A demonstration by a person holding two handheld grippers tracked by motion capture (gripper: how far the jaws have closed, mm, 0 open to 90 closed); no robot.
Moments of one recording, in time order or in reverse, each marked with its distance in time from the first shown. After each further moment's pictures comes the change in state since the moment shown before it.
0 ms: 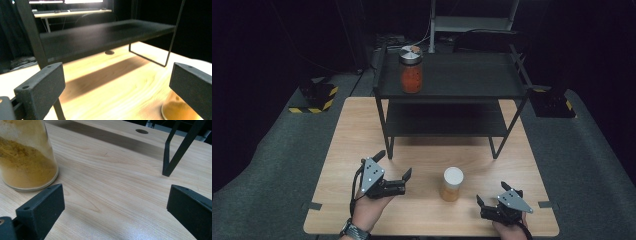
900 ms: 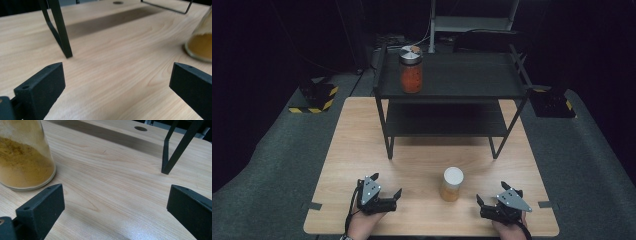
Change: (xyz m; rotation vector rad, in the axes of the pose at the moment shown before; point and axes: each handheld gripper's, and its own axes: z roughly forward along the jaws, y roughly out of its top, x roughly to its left) left arm 0.014 -0.062 -0.001 0.235 0.026 -0.019; right arm 0.002 0.004 0.002 0.022 -0.011 0.008
